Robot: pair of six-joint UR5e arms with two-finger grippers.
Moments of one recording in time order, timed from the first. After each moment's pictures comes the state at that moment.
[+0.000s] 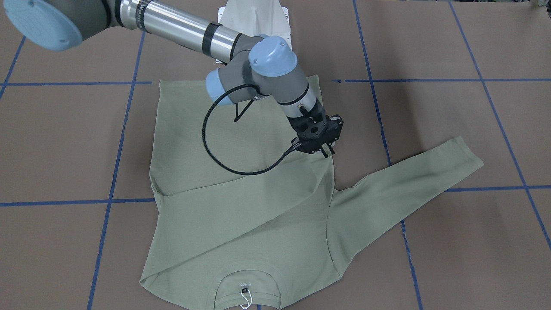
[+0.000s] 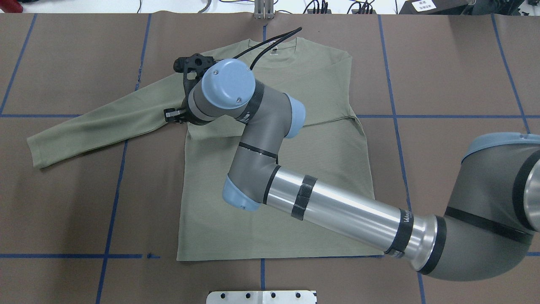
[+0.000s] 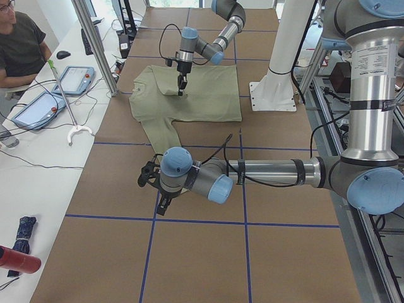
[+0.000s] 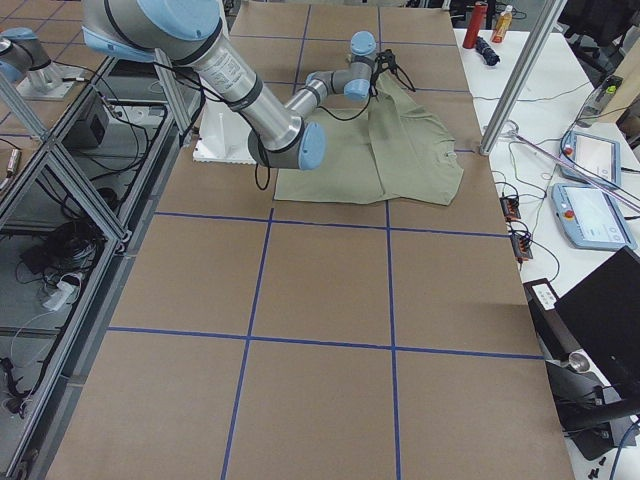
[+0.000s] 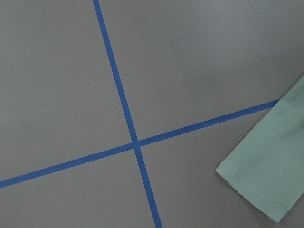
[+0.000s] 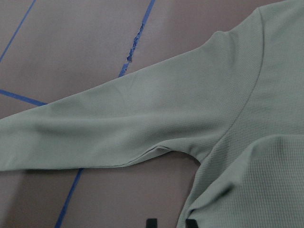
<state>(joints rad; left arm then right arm) -1.52 -1.51 -1.59 -2.02 -2.40 -0.04 0.49 -0.44 1.05 -0.90 1.77 1.08</state>
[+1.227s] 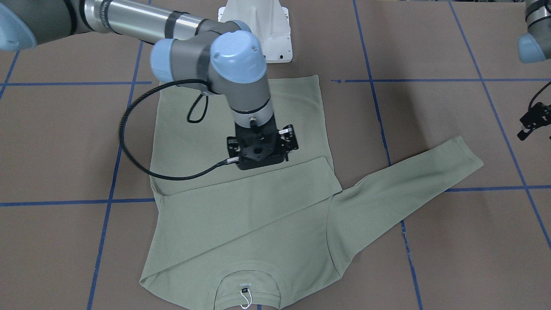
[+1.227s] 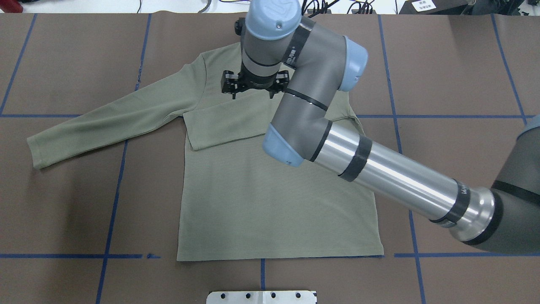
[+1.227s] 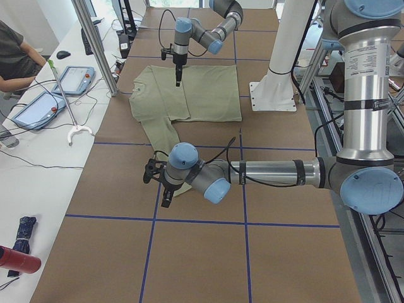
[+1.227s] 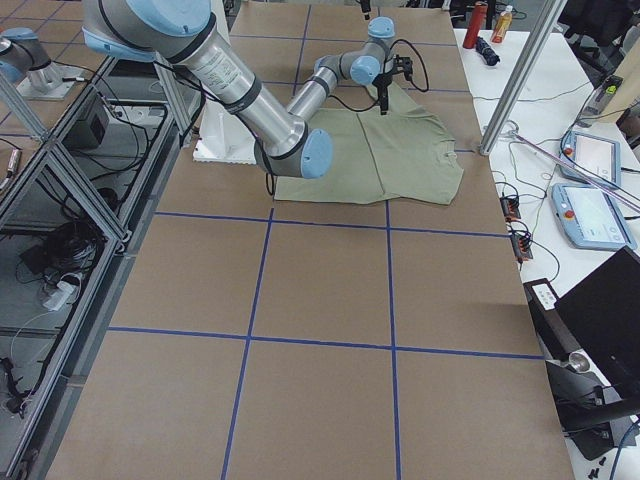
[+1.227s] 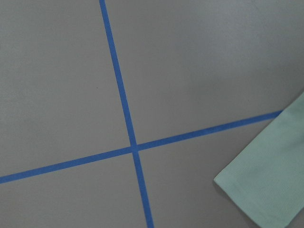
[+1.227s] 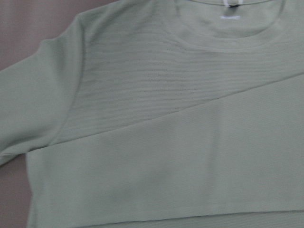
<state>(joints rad) -1.26 -1.46 -1.58 -2.40 -2.18 -0.67 0.71 -0.63 1.41 -1.50 1.99 1.03</state>
